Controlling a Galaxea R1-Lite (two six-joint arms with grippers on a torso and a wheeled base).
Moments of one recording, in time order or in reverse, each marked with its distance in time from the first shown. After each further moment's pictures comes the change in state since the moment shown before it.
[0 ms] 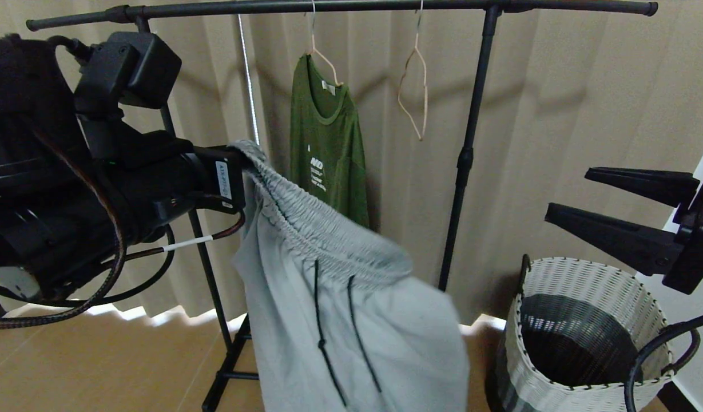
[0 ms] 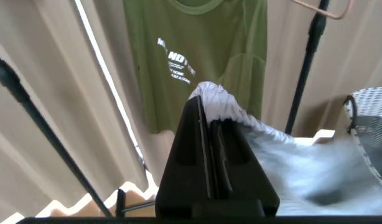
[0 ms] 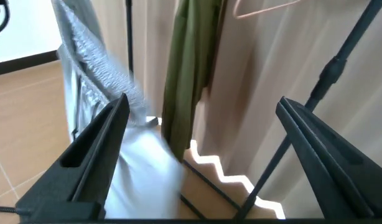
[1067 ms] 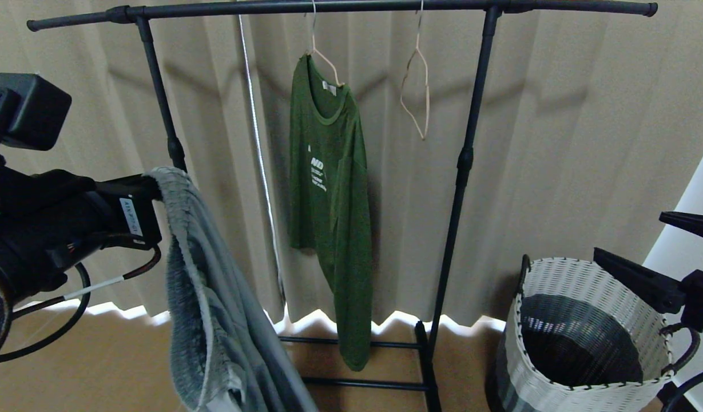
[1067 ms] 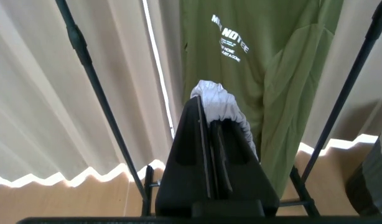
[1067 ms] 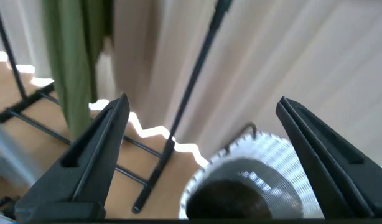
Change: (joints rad) left arm 0.135 -0.193 0.209 0.002 0.011 -0.002; right arm -0.194 -0.104 0.200 0.002 -0.213 -0.196
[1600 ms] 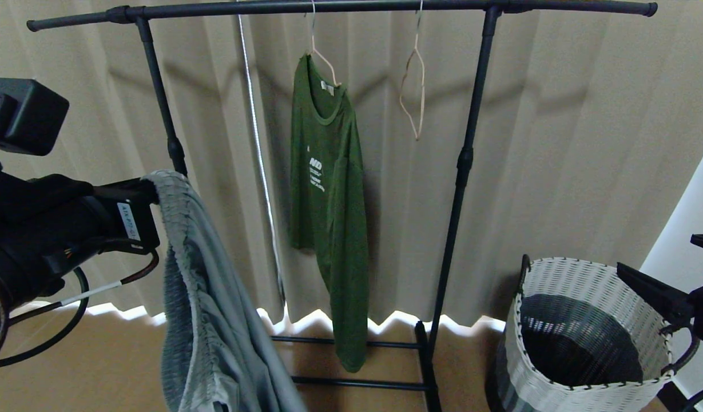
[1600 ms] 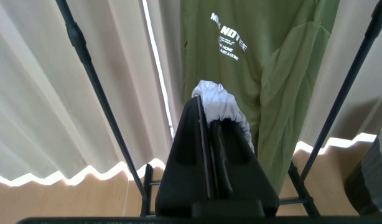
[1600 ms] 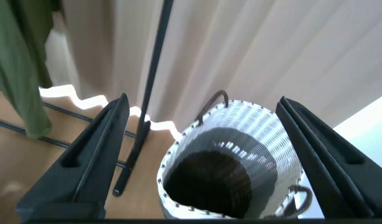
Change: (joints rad) left arm 0.001 -0.008 0.015 -0.002 -0.001 -0.003; right arm -0.106 -0.015 0.065 0.001 -0.067 -0.011
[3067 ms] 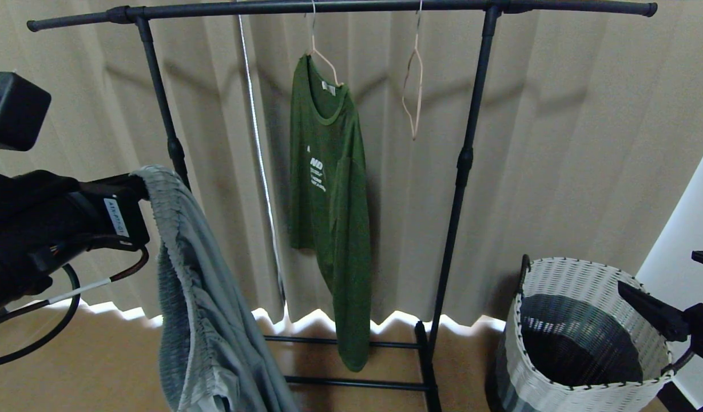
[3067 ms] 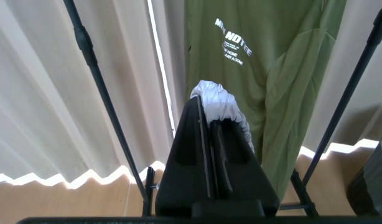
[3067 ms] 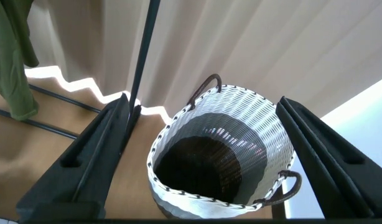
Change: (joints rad) left arm 0.015 -0.020 0.000 0.000 -0.002 0.000; right arm -0.038 0.003 0.050 -0.002 -0.008 -0.051
